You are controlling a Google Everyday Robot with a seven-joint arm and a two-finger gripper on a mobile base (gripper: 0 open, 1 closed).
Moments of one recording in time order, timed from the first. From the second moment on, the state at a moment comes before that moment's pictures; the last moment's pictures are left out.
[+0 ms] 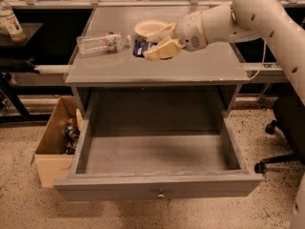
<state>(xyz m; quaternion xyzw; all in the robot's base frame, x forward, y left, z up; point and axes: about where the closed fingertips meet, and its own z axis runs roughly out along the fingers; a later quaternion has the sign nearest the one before) 0.668 -0.007 0.928 -0.58 0.61 0.29 0.46</state>
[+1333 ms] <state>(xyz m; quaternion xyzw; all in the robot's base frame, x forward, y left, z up) 0.543 0.027 0.788 -0.56 0.67 0.32 0.36</state>
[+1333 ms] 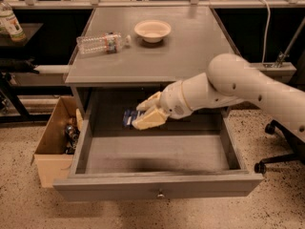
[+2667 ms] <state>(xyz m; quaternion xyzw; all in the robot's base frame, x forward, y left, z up) 0.553 0.032 0.655 -0.52 0.72 0.36 0.28</state>
